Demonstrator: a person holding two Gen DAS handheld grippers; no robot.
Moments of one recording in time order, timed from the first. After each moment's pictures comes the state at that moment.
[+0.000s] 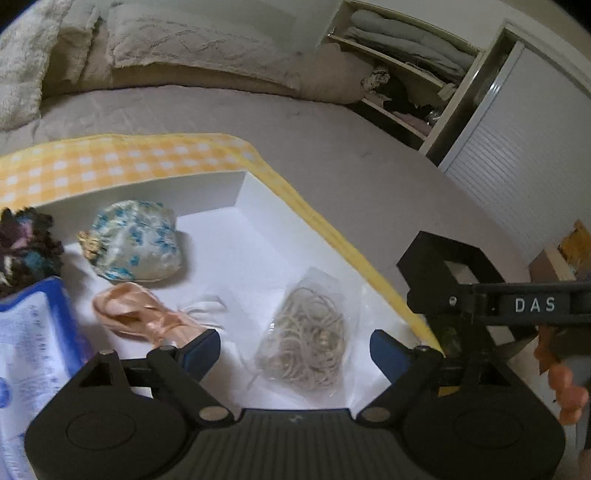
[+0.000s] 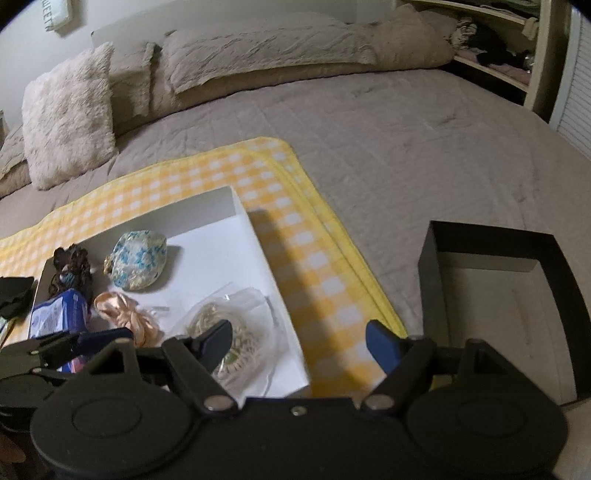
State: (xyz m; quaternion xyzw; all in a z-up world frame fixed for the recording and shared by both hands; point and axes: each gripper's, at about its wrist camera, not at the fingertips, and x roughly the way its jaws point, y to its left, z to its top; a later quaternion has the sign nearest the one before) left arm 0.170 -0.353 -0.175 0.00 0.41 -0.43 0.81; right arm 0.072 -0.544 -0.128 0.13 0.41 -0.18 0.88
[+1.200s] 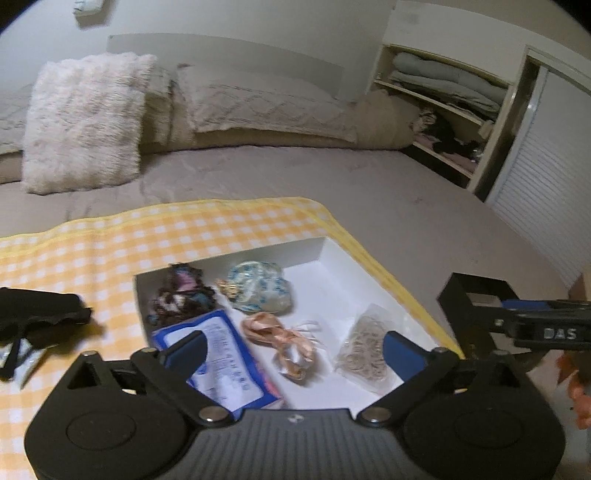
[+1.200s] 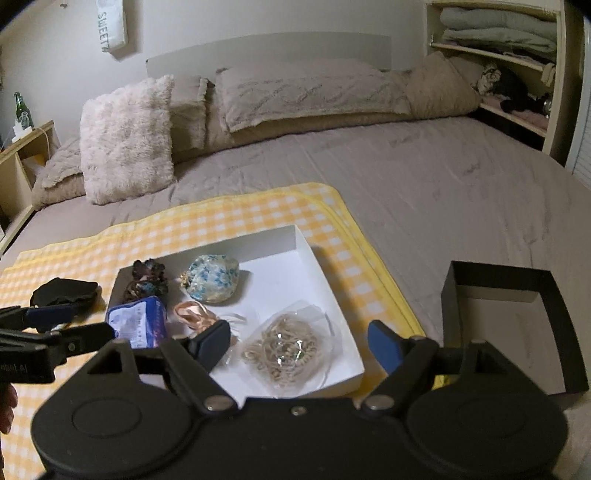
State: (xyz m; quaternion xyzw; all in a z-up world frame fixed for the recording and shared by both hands) left arm 0.128 -0.251 -0.074 0.02 0.36 -0.33 0.87; right arm 0.024 -0.485 -0.063 0.11 0.35 -0.14 0.92
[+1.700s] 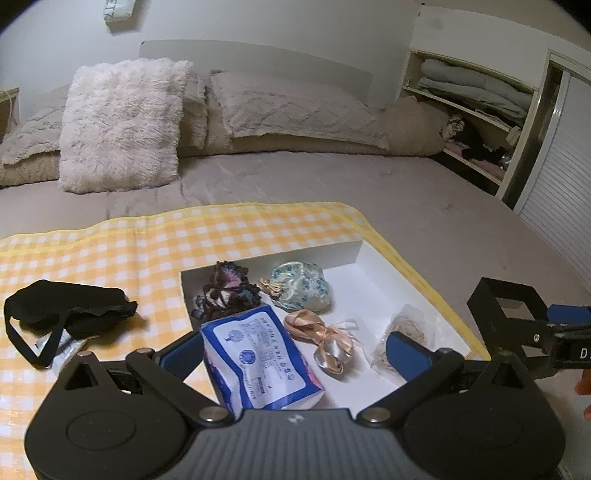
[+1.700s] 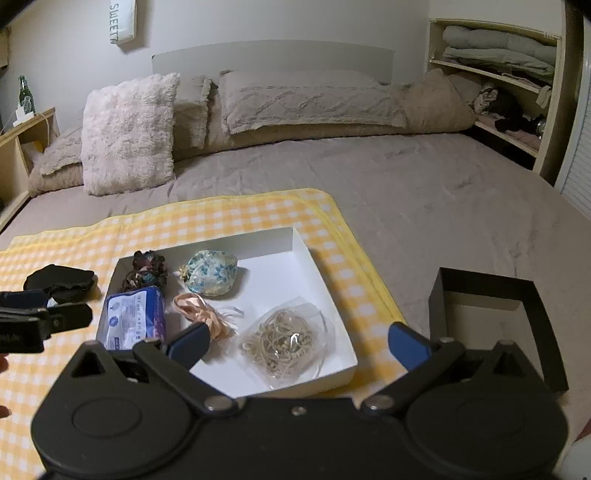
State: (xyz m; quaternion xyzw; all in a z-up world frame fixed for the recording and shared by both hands) left arm 0.123 -0.225 -0.069 0.03 0.35 -0.28 0.89; right arm 0.011 -0.464 -0.058 0.07 0.34 -0.15 0.92
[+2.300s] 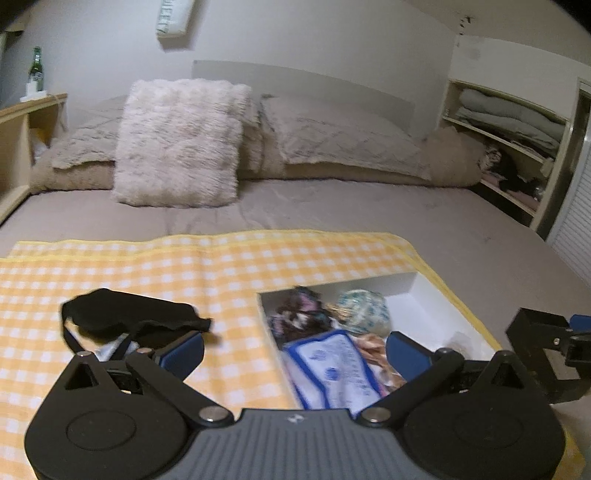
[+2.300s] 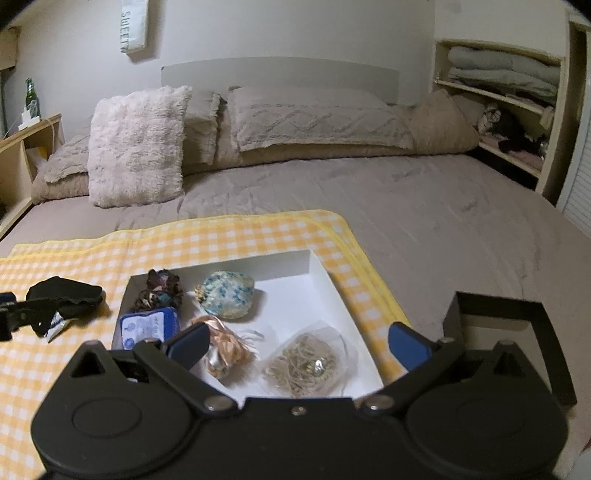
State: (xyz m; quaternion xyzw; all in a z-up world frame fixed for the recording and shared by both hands) left arm 0.133 -0.162 -0.053 0.01 0.32 -0.22 0.92; right arm 0.030 -0.432 -0.049 0.06 0.31 -0.16 0.94
